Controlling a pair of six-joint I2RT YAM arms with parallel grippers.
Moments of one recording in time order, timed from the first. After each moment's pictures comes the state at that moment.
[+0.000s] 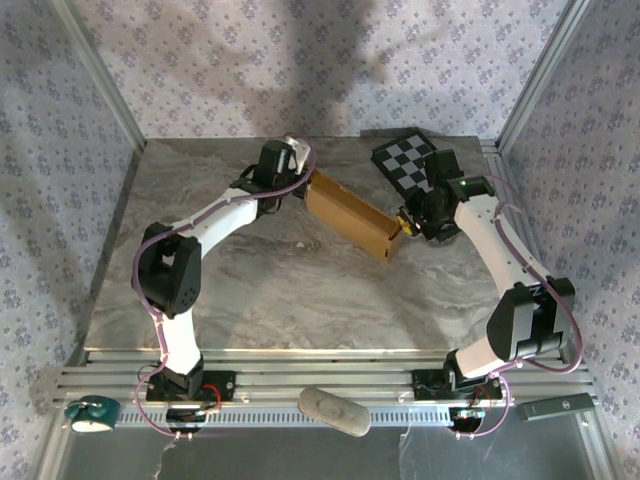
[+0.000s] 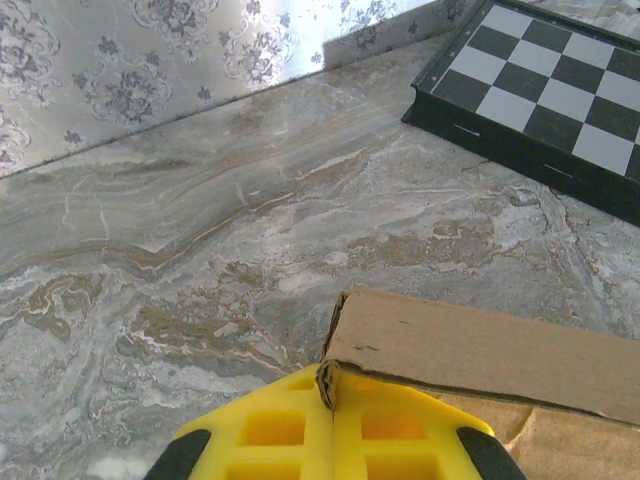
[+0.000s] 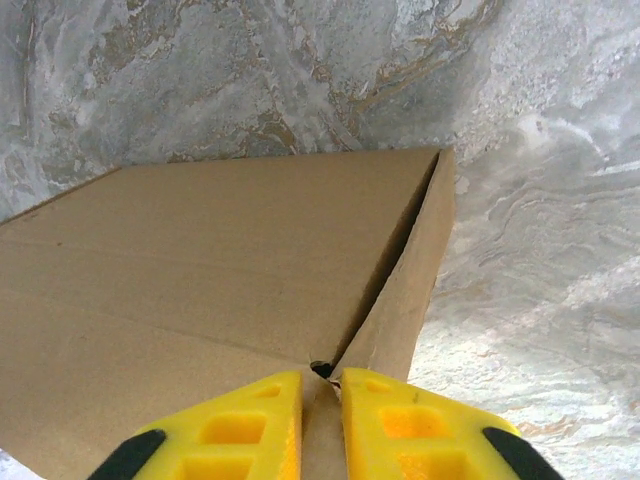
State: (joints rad) left arm -0.51 1.88 1.47 -0.16 0.02 -0.06; right arm 0.21 1.50 1.36 -1.00 -0.23 1.09
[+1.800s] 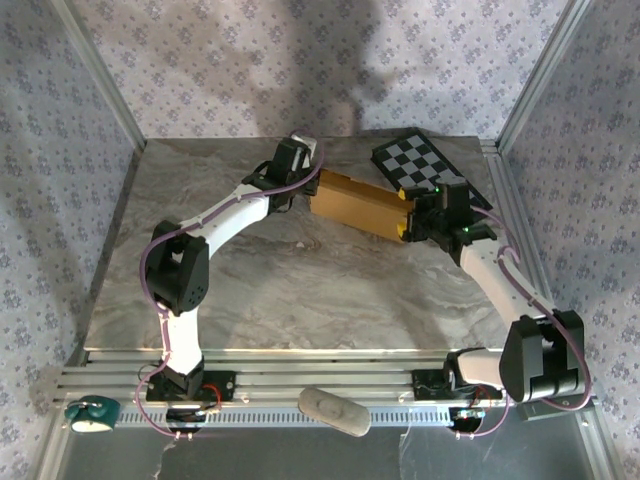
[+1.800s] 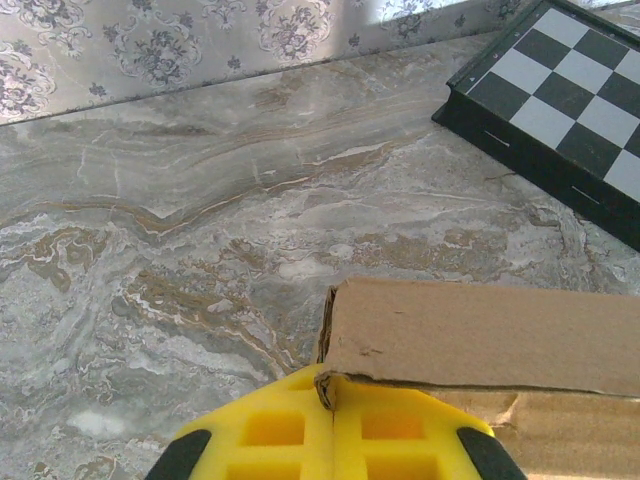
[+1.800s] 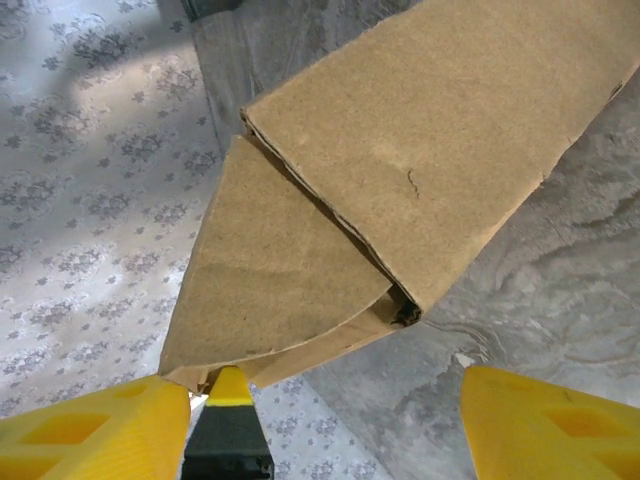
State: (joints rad) left arm -0.57 1.93 1.57 -0.27 -0.12 -0.21; right arm 0.18 1.28 0.91 -0.27 -0.27 1.69
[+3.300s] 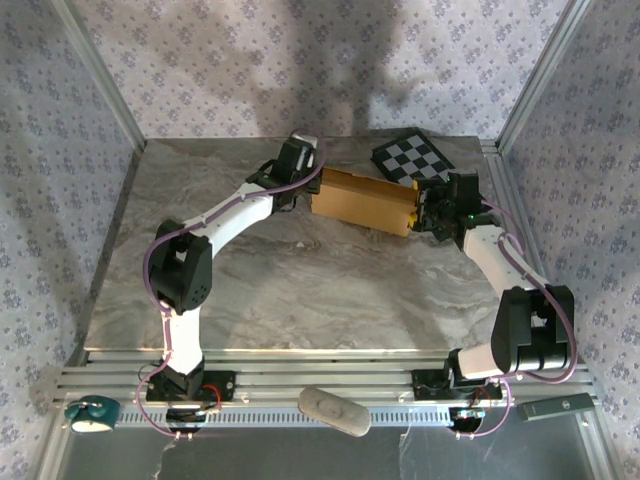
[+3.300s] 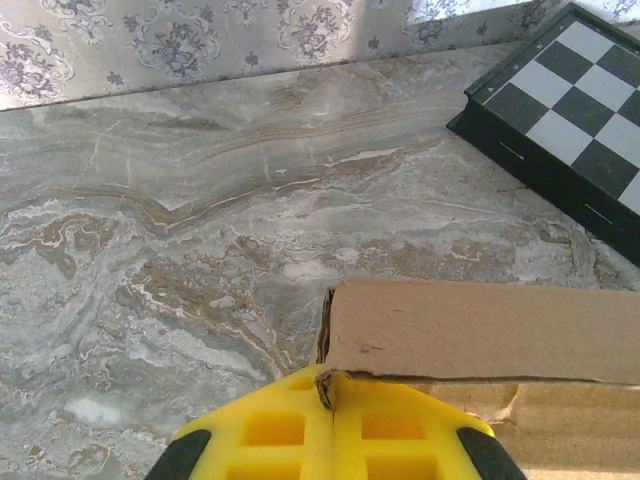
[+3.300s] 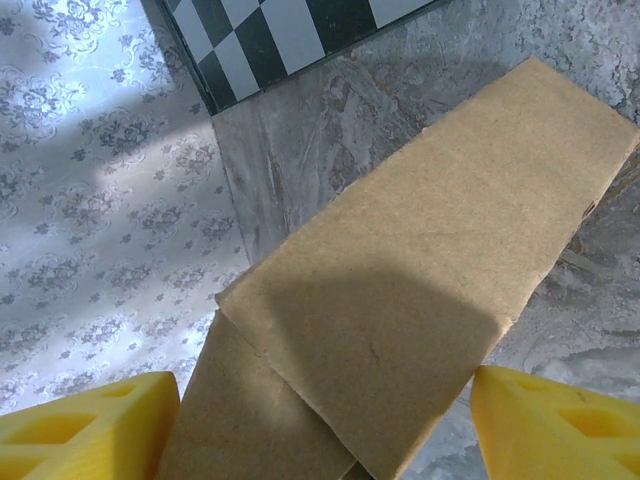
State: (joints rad) left arm -0.59 1.95 1.61 -0.30 -0.18 -0.28; right arm 0.07 1.41 0.96 -0.21 -0.30 1.66
